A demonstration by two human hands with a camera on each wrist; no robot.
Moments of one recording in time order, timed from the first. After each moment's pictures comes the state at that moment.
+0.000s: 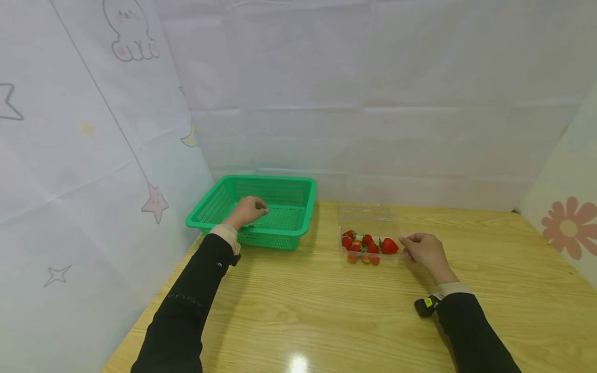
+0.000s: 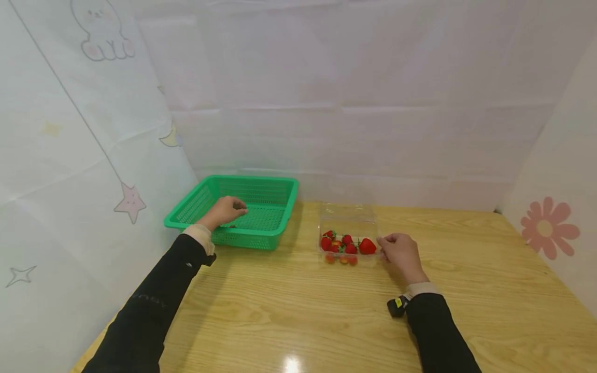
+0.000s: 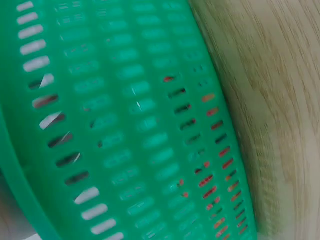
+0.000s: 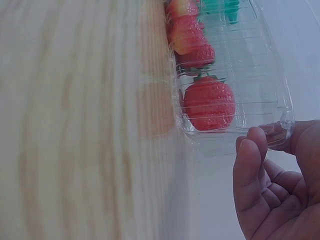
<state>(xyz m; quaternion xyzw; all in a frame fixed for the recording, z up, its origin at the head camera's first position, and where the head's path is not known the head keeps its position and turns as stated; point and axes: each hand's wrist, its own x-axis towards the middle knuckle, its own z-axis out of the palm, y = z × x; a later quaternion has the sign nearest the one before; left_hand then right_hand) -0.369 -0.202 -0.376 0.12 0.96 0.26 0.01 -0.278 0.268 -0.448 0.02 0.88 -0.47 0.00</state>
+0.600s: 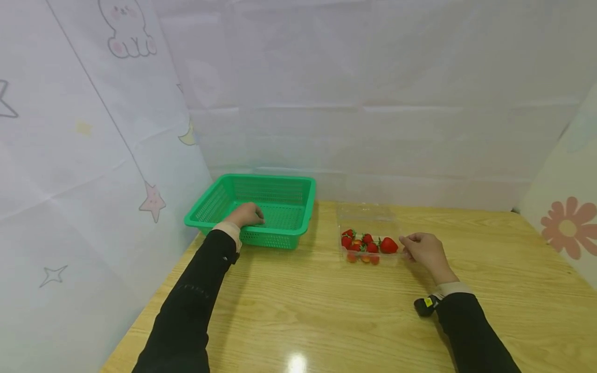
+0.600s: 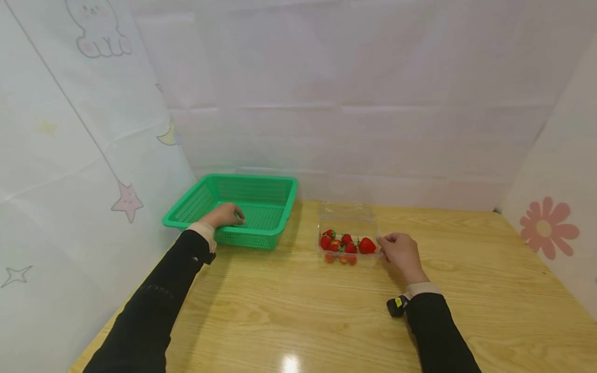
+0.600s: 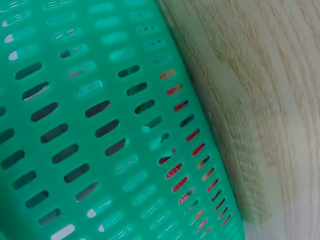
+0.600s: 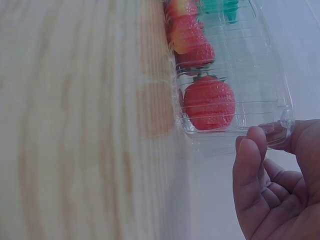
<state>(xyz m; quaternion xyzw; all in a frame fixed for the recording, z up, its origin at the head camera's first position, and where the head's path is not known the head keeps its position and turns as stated) -0.370 -0.203 -0.382 0.11 0.97 0.18 0.11 -0.282 0.270 -0.451 0.02 0.88 -0.47 0.00</state>
